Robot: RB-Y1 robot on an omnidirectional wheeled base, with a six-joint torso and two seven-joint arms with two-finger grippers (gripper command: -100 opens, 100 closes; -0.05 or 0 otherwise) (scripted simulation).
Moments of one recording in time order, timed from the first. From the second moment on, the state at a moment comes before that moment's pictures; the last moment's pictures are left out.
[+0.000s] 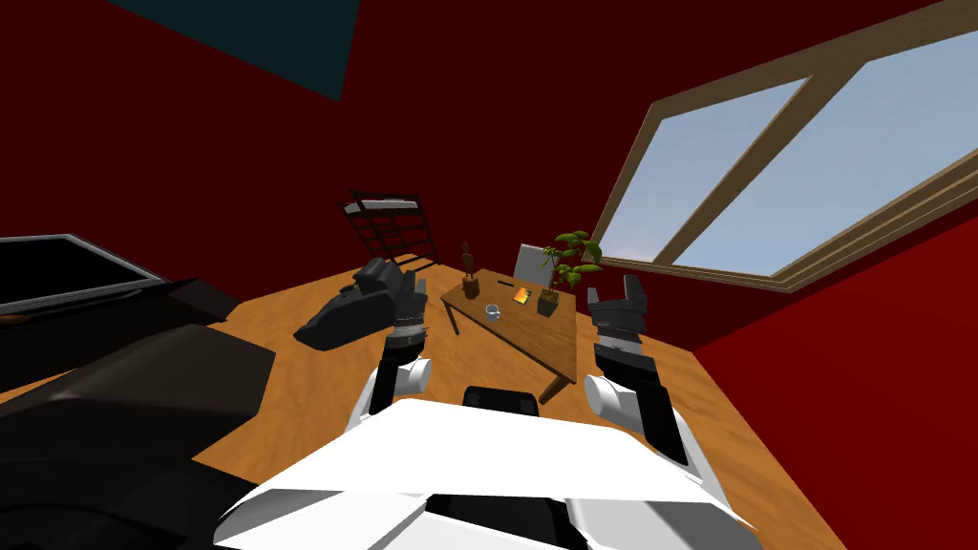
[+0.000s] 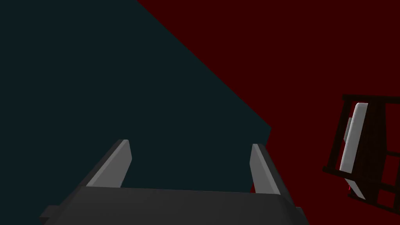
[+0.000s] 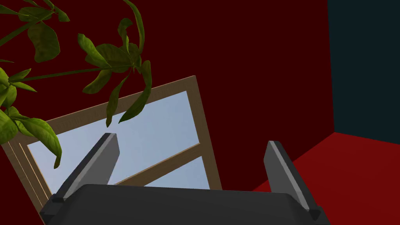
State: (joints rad) left arm 0.47 -0.01 0.01 -2.30 -0.10 -0.46 -0.16; right arm 0.47 0.04 -0.07 -2.28 0.01 -0.36 -0.16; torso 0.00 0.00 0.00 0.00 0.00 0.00
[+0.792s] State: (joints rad) left arm 0.32 0.14 0.03 -2.14 -0.11 -0.26 -0.13; right arm 0.47 0.04 -0.07 -2.28 0.01 -0.36 -0.16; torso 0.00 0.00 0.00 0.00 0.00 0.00
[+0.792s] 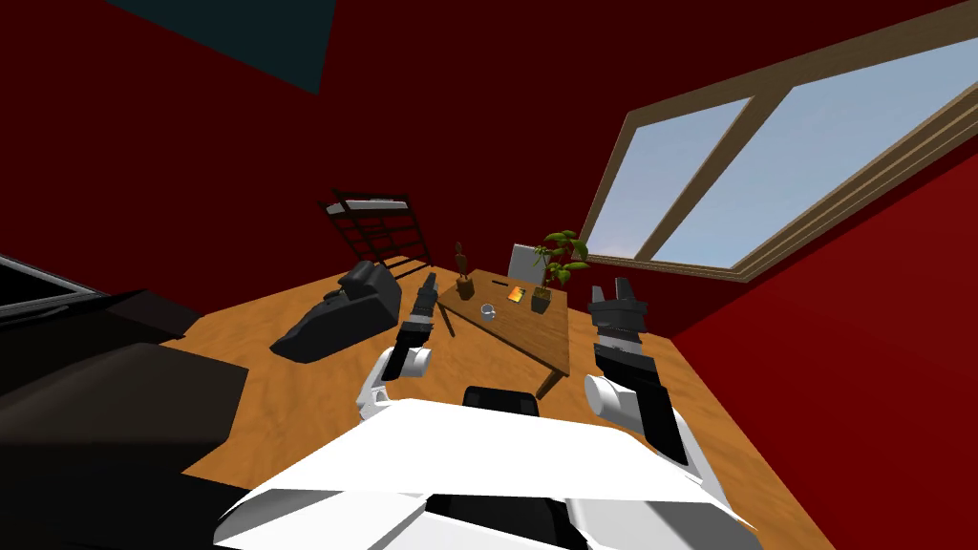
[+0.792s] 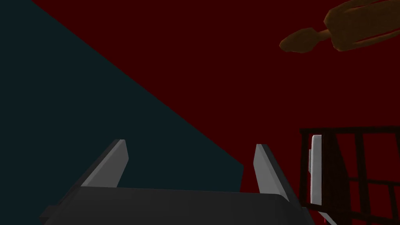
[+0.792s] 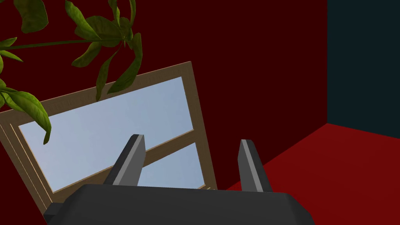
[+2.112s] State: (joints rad) left arm 0.07 0.22 0.08 -1.83 -0.10 0.12 -0.09; right arm 0.47 0.04 -0.07 -2.28 0.01 -0.36 -0.16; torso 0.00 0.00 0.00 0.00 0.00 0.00
